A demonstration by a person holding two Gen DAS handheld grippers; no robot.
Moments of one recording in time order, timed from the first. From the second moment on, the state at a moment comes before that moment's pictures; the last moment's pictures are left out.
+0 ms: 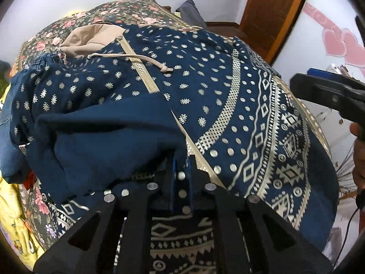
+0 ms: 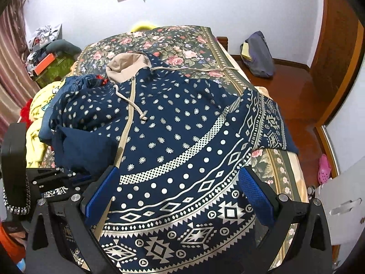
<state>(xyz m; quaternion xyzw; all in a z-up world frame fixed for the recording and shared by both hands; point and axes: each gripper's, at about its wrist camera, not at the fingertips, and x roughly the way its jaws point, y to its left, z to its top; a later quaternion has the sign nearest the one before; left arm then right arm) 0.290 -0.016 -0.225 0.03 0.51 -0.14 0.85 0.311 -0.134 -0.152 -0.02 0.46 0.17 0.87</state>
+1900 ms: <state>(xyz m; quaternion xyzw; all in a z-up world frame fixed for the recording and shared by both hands) 0.295 0.160 -0.268 0.04 0.50 0.04 0.87 0.335 0.025 -0.102 -0.10 0.37 0.31 0.87</state>
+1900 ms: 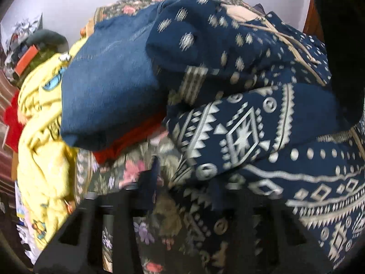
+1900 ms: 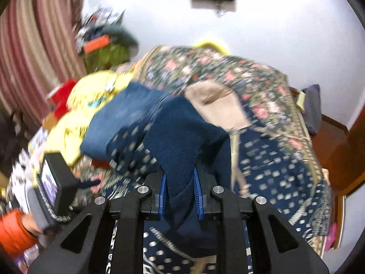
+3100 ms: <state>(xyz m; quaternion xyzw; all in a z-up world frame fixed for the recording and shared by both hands) 0.239 0.133 -0.264 0.10 0.46 0.08 0.88 0.407 -0.174 -0.218 0.06 0.53 0.16 0.83</state>
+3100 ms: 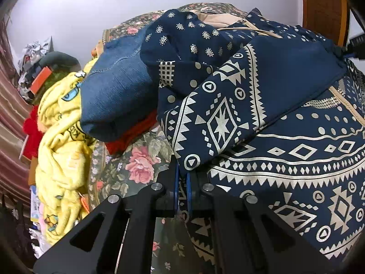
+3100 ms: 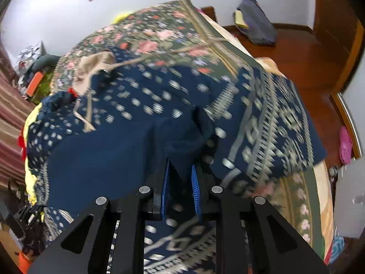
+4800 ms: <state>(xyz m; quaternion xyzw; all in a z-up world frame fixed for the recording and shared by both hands) 0.375 0.037 -0.229 -0.02 0.50 -0.05 0.86 0.449 -0.327 -0.265 0.31 0.53 0.04 0.79</state>
